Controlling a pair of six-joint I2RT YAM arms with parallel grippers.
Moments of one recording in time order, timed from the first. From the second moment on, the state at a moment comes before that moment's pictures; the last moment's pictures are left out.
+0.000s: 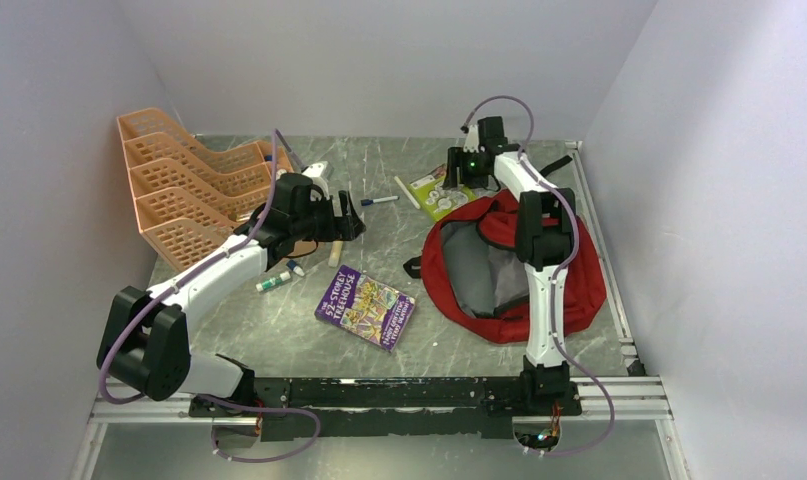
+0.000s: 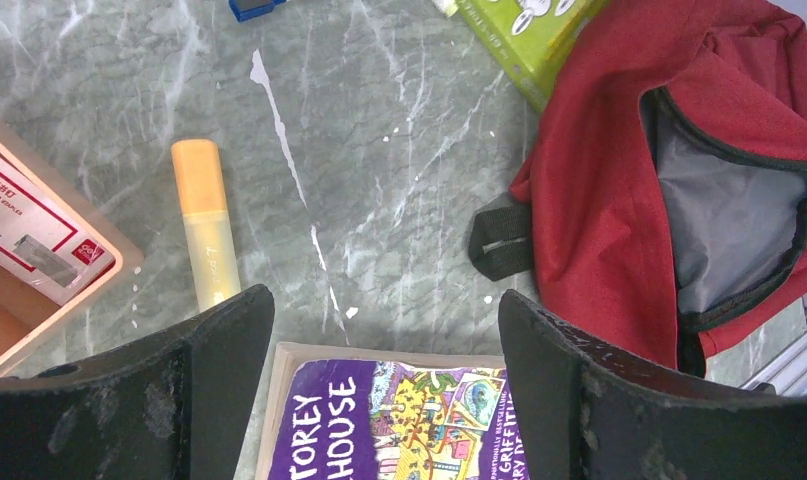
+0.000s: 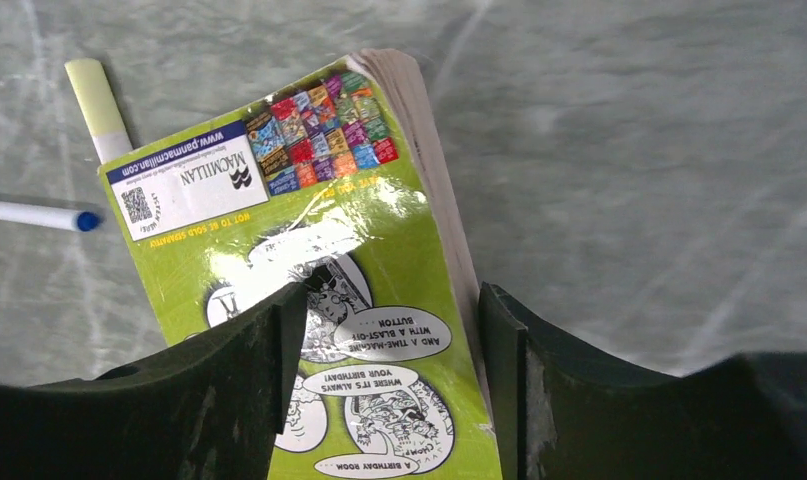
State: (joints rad) left arm -0.45 1.38 0.92 -0.12 0.16 -0.45; right arm 0.12 2.40 1.99 -0.54 -0.32 0.02
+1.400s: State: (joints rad) left arm -0.56 1.66 0.96 -0.02 0.08 -0.71; right arm 0.35 2.13 1.44 -0.21 -0.37 0.36
